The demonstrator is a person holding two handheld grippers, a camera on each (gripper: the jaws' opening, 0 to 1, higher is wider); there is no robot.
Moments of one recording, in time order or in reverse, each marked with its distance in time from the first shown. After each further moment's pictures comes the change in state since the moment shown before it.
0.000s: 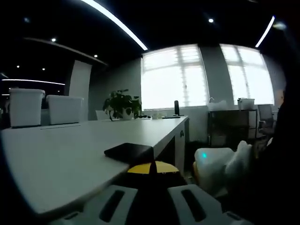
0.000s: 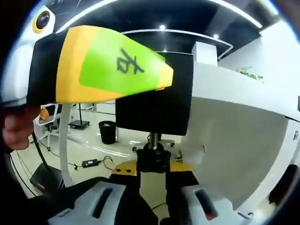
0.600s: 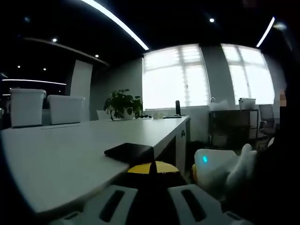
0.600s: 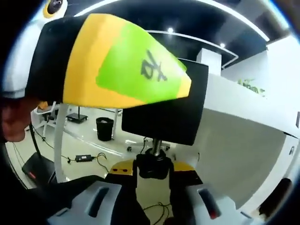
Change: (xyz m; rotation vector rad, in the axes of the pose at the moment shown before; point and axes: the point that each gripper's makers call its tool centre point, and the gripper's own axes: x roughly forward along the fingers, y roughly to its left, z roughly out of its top) left arm 0.002 0.002 -0.003 0.002 0.002 0.010; right arm 0.002 0.003 0.007 -0.059 -0.015 -0.043
